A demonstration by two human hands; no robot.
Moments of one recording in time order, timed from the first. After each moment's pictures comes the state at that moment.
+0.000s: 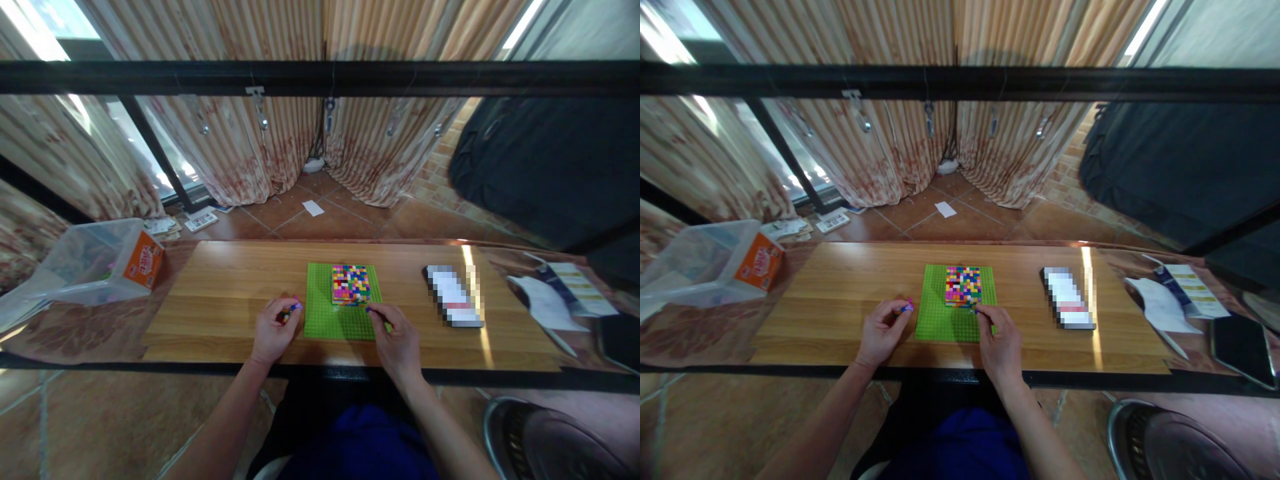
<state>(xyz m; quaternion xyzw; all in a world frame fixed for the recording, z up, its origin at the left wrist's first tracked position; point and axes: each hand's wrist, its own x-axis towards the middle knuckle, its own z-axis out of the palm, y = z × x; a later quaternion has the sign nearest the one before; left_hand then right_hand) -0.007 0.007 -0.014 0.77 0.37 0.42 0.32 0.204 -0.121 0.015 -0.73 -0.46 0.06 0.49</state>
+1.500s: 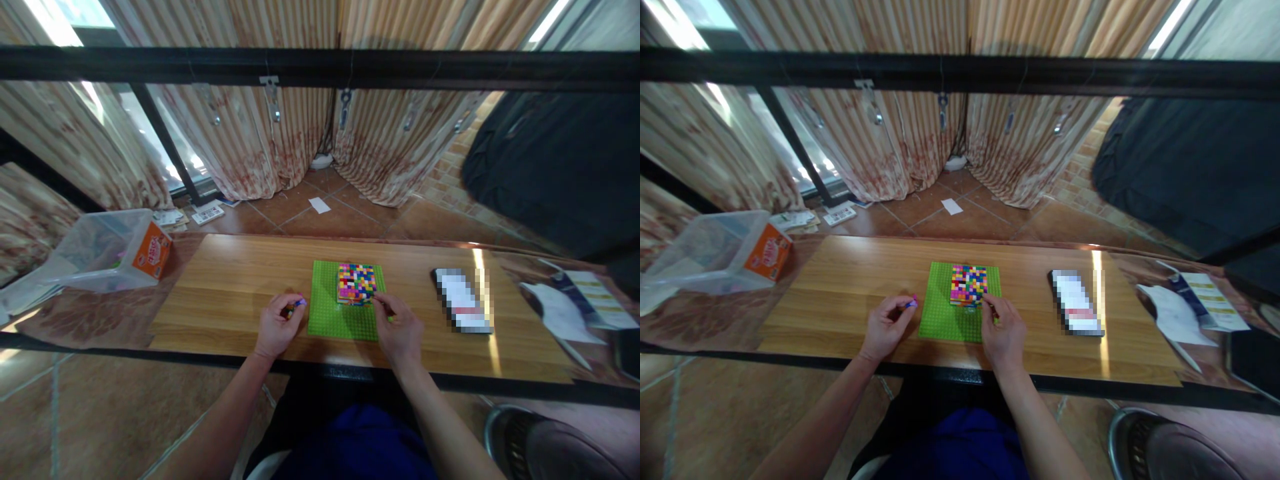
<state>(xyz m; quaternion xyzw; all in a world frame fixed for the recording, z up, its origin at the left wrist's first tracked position) -0.006 0.007 -0.012 0.76 0.39 0.41 0.33 0.215 -0.102 0.006 -0.75 -0.49 -0.03 0.45</state>
